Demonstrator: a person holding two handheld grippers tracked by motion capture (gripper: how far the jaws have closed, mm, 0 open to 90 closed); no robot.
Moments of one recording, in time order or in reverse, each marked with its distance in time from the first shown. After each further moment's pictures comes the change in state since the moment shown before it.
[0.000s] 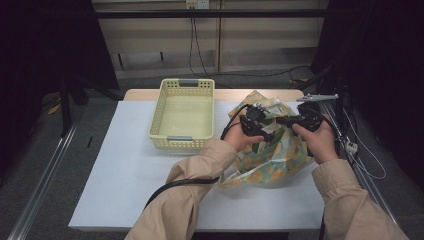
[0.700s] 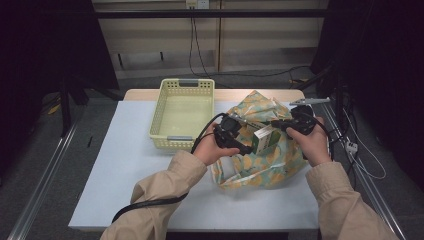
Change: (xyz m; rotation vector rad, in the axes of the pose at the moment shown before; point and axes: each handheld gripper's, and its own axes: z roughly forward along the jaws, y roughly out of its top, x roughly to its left) left arm -0.002 -0.056 -0.070 -0.005 0.009 0.010; right arm 0.012 -0.006 0.011 0.029 -0.007 -0.015
